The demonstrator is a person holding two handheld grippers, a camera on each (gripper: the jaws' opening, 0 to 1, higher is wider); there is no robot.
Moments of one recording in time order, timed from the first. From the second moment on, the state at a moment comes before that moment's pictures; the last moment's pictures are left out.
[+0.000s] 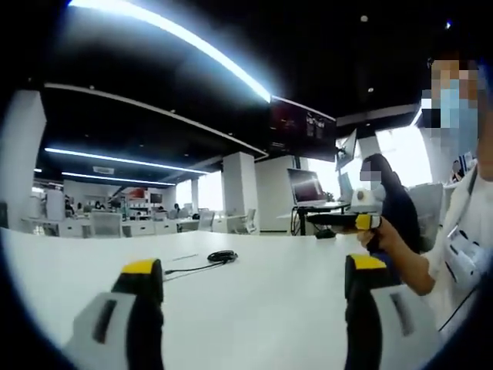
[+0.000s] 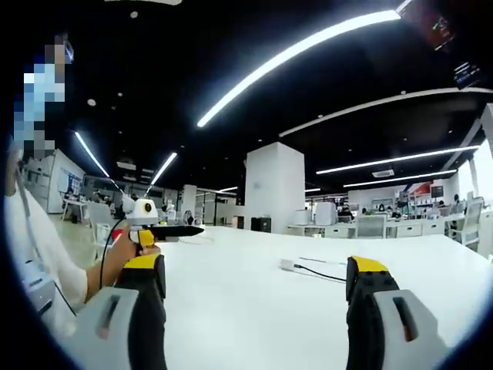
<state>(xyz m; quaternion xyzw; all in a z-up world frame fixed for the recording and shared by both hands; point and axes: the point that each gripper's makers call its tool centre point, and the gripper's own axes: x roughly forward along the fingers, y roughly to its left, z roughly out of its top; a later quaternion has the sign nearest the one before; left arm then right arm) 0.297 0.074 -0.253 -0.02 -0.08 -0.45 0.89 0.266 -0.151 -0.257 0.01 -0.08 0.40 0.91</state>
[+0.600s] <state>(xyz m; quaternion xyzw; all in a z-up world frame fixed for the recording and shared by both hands) 0.283 0.070 -0.256 -0.01 -0.08 -0.46 0.88 0.251 -0.170 -0.257 0.01 -0.09 0.38 0.92</state>
